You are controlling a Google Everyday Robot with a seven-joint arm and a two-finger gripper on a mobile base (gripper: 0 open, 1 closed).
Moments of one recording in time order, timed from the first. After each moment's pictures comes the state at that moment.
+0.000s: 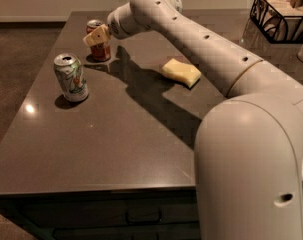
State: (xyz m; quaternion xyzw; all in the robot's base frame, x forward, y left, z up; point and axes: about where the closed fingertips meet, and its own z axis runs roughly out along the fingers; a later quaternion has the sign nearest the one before) arm 0.823 0.143 0.909 -0.38 0.77 0.19 0.47
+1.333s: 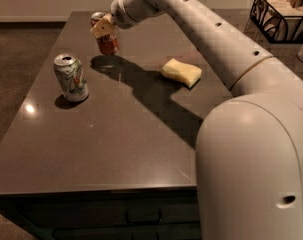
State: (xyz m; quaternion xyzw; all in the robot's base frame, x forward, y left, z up) arm 0.797 0.132 0.943 -0.45 0.75 0.20 0.44
